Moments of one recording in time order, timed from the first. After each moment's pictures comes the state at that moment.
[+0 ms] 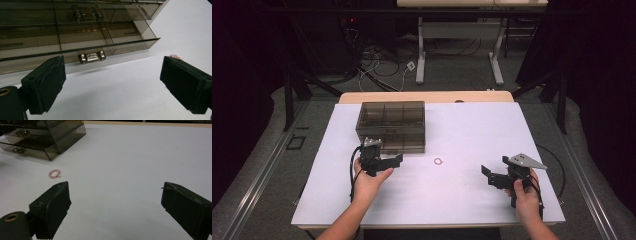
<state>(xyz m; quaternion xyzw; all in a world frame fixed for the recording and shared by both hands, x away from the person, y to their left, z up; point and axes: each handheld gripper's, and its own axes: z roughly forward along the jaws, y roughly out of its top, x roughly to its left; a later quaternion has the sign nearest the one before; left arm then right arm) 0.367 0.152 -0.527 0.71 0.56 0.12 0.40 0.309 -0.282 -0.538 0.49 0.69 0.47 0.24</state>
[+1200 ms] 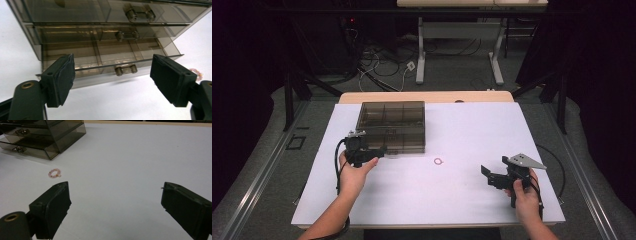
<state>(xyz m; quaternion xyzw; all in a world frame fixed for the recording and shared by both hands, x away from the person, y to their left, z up) 0.384 0.192 -0.511 0.70 0.58 0.14 0.39 0.309 -0.282 -0.539 0.49 0.70 0.47 0.24</state>
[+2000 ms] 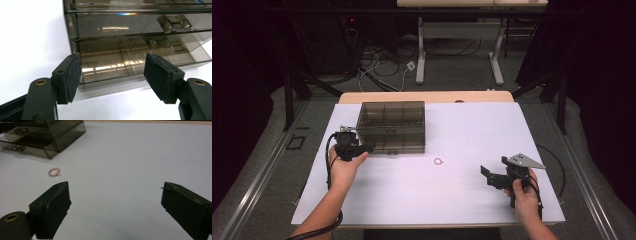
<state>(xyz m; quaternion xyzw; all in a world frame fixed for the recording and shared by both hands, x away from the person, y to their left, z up) 0.399 0.219 -0.505 0.70 0.59 0.17 0.36 0.310 -0.281 -0.541 0.49 0.70 0.47 0.24</state>
